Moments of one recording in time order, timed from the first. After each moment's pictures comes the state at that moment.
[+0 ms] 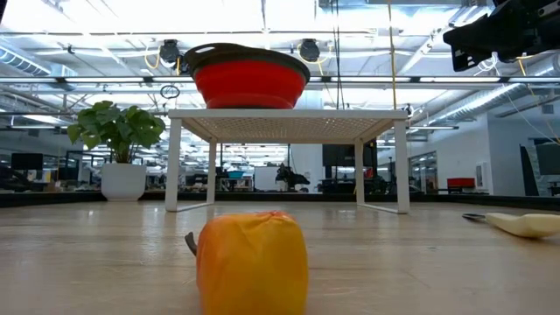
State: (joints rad) left arm -0.31 1.83 1.91 -0.57 -0.99 -0.95; right arm 0.03 0.25 0.31 -0.14 -0.08 -0.11
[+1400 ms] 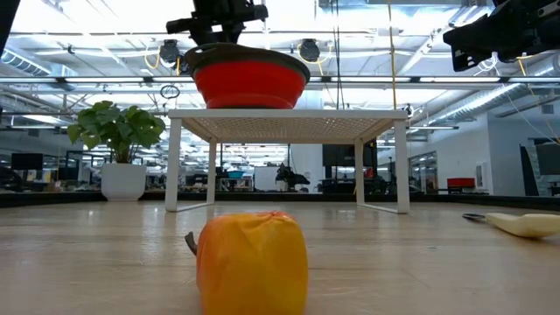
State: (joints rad) left arm 0.13 1.73 1.84 -1.35 -0.54 -0.89; right arm 0.03 0.25 0.31 -0.14 -0.08 -0.11
